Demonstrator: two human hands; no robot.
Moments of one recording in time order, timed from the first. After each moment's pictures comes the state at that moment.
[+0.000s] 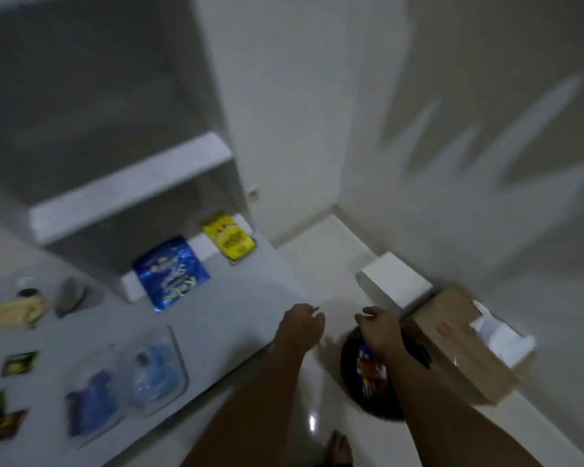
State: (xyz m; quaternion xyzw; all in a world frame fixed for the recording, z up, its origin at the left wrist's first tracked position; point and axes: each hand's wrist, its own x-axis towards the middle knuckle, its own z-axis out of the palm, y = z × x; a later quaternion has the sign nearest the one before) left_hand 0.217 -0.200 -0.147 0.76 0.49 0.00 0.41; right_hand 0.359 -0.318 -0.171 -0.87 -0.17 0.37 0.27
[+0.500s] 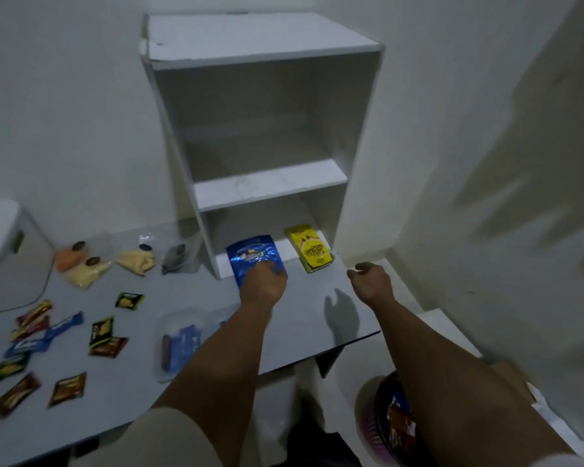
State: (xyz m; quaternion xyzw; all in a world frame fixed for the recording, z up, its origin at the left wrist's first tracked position) left_hand 0.031 -0.073 -0.064 0.64 0.66 0.13 0.36; right_hand 0.248 -0.155 -0.066 -0.85 -0.35 0.29 0.28
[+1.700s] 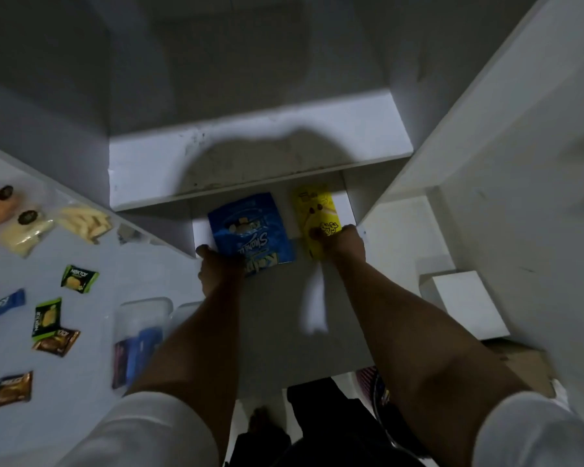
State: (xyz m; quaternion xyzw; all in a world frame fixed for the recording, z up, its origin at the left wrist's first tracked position) left_hand 0.039 0.077 -0.231 0.35 0.85 0.13 0.38; right_hand 0.277 0.072 -0.226 -0.86 -0.24 0.42 0.16
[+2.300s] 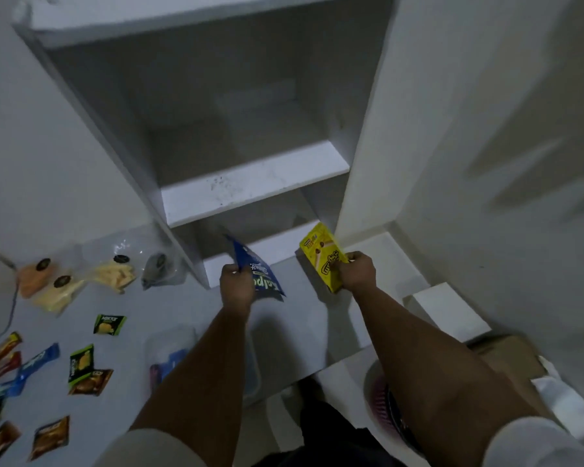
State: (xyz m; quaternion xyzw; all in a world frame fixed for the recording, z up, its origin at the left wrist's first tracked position) left_hand 0.028 0.021 -0.133 0.39 0.69 0.30 0.53; right_hand 0.258 -0.055 -0.131 -0.85 -0.22 0.33 0.35
